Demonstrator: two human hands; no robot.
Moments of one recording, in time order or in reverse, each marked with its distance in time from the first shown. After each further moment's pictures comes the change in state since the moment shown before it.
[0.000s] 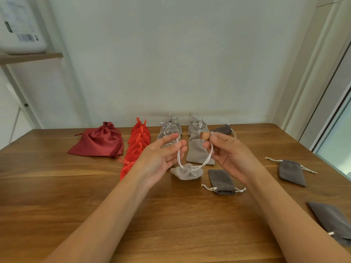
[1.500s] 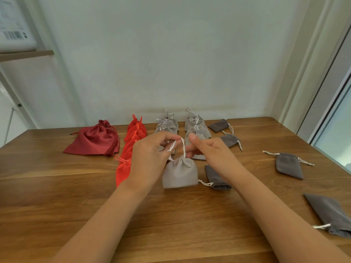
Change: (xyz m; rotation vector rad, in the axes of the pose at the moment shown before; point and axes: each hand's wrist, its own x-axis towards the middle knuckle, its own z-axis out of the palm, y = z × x) left_hand -0.006 -0.012 -0.004 1.053 0.177 0.963; right_hand -0.001 0.014 0.023 -0.496 0.029 -0.060
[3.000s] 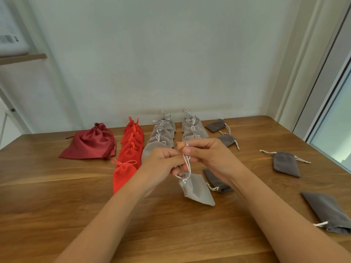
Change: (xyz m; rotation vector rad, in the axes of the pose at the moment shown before) left_hand 0.002 0.022 0.004 -0.505 -0.548 -0.650; right_hand -0.002 0.000 -0.005 0.335 -0.077 0.027
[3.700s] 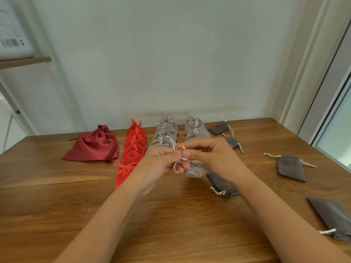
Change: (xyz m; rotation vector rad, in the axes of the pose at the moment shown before) left_hand 0.000 0.004 -0.011 -0.118 0.008 -0.007; right_hand -0.002 -0.009 0.003 -0.228 0.010 -0.131
